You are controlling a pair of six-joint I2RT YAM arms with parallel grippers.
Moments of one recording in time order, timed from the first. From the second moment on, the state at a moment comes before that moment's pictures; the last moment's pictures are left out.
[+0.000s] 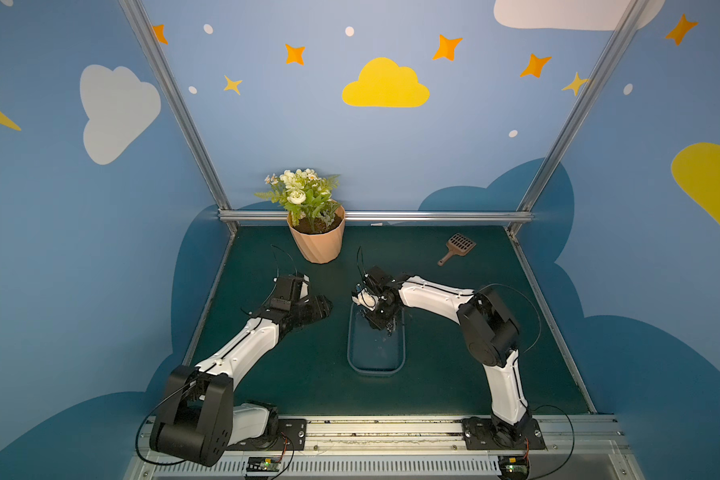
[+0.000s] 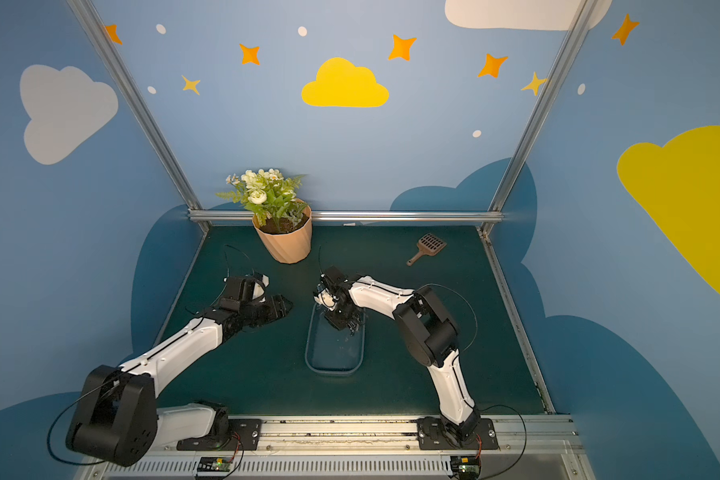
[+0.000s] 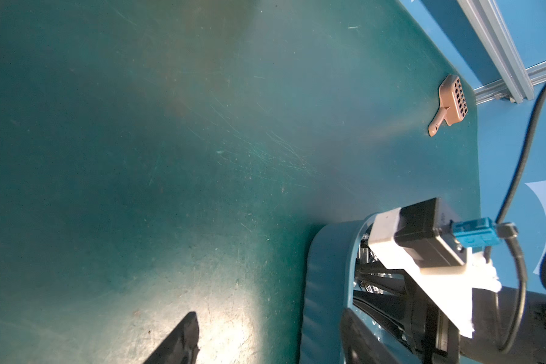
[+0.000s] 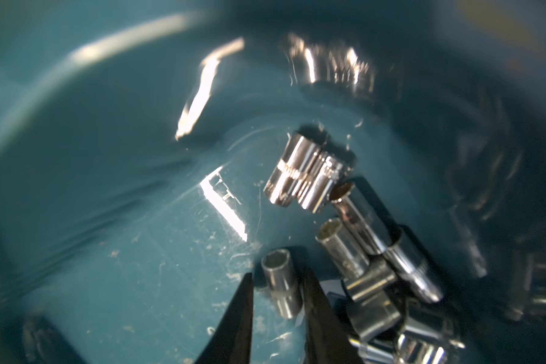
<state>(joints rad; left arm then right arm) -0.22 1.29 0.69 -0.26 0.29 -0.57 0.83 2.10 1.54 -0.77 -0.16 -0.12</state>
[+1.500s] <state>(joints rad) -0.22 1.34 0.69 -0.26 0.35 -0.58 0.59 1.81 1.46 -0.86 -0.10 -0.14</state>
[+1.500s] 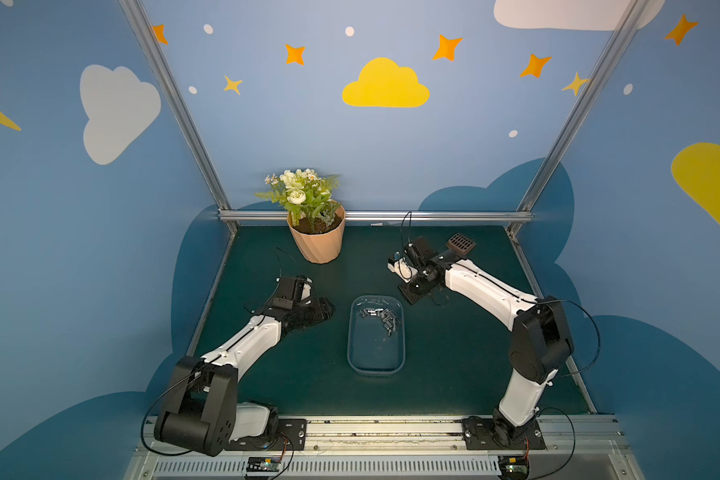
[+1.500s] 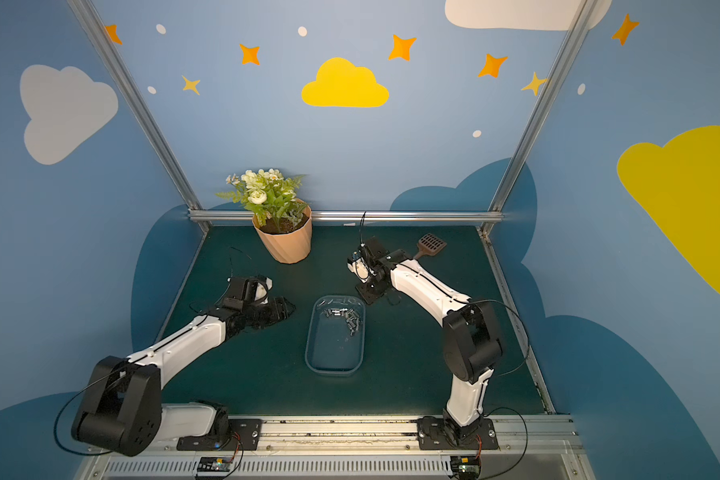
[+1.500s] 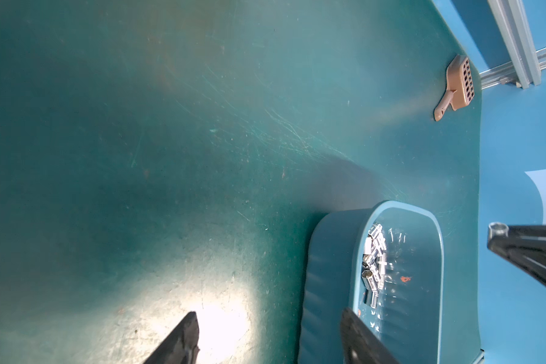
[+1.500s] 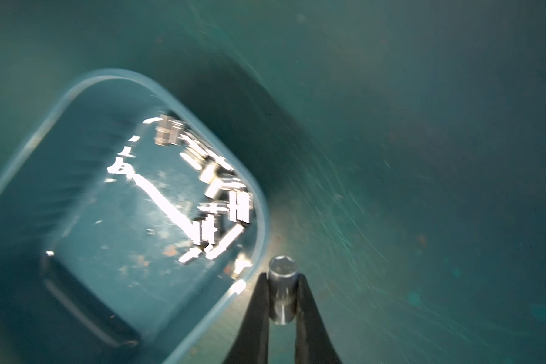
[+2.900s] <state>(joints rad) -0.22 1.37 0.69 -0.26 0.39 -0.59 0.55 1.99 1.37 -0.77 -0.06 0.00</state>
